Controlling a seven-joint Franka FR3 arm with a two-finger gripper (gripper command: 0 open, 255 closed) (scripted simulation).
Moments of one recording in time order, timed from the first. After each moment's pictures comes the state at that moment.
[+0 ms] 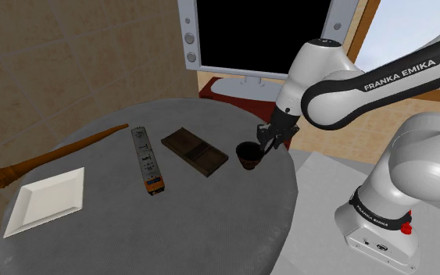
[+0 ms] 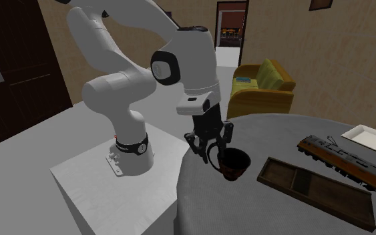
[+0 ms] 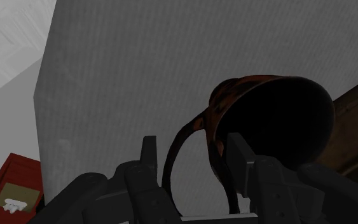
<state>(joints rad) 0.03 -0.72 0.18 -3.02 0.22 2.51 0.58</state>
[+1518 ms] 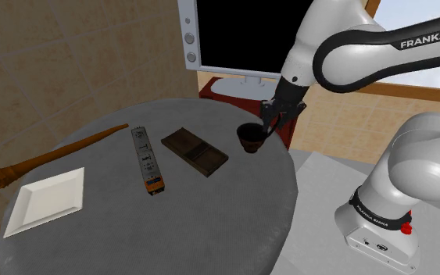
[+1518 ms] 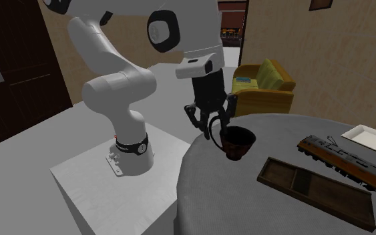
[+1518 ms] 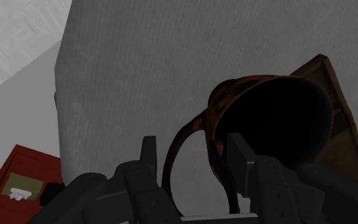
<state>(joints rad) 0.00 -0.87 0.16 -2.87 0.18 2.21 0.60</state>
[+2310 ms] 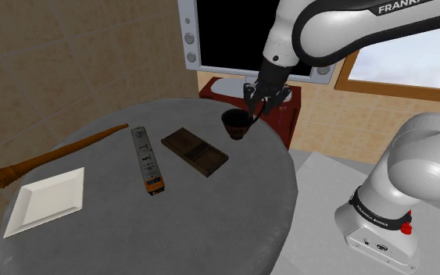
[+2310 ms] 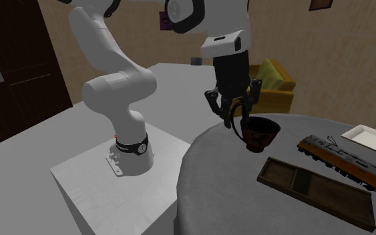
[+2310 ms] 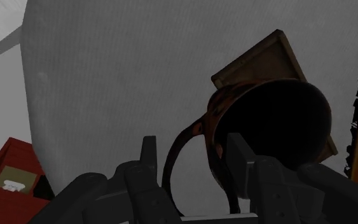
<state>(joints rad) -0.01 -0.72 0.19 -2.67 0.17 2.17 0.64</state>
